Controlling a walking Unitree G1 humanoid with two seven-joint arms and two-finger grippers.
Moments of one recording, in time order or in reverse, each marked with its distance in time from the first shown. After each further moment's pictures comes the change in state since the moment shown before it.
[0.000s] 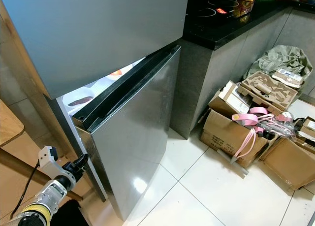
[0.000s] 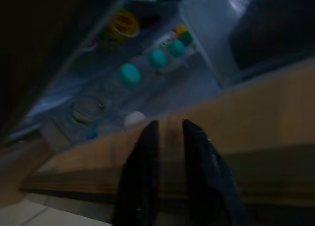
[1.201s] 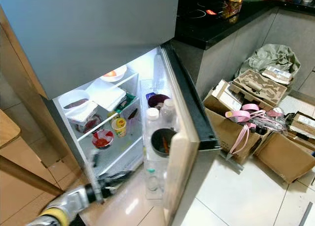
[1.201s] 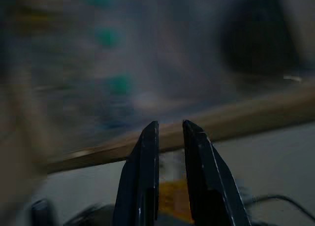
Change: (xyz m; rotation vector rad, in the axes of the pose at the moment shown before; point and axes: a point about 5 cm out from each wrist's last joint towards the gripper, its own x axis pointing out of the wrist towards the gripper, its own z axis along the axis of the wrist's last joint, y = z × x) left arm -0.010 -0.026 -0.057 0.046 0.372 -0.378; right arm -0.001 0.000 0.011 -0.063 -0.082 0.038
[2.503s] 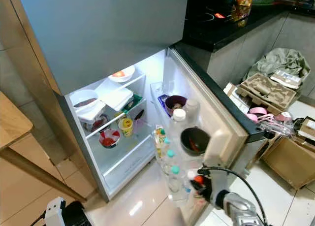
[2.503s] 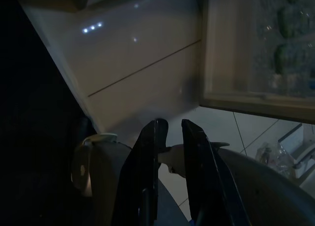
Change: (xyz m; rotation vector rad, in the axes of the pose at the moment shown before) left arm -0.078 0.048 -0.074 -0.126 0.091 0.669; right arm -0.045 -0.070 0.157 -0.064 -0.643 0.067
